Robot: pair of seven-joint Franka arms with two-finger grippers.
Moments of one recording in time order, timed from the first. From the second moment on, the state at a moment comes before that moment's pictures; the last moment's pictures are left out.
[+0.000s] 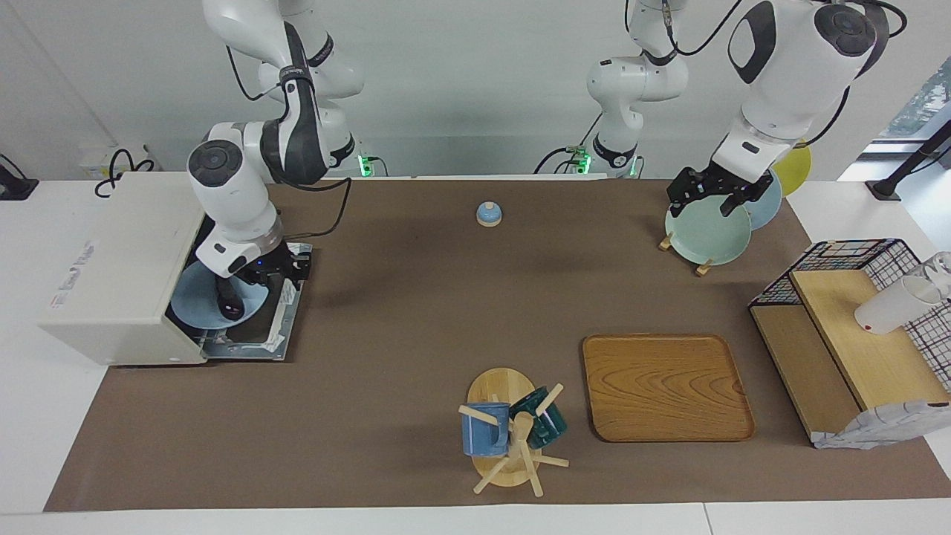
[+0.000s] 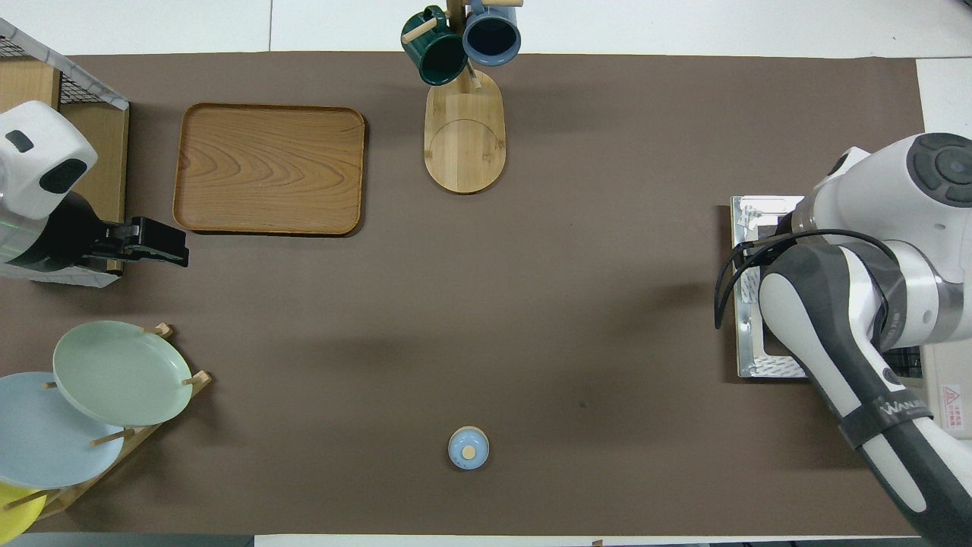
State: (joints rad) left arm -0.04 -0.04 -0.10 -1.72 -0.05 1.61 -0.10; right arm 0.07 0.09 -0.05 -2.03 -0.07 2.05 -0.11
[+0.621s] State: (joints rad) left arm -0.04 -0.04 -0.10 -1.72 -0.05 1.61 -0.10; right arm 0.01 0.07 -0.05 -2.14 -0.07 2.14 -0.18
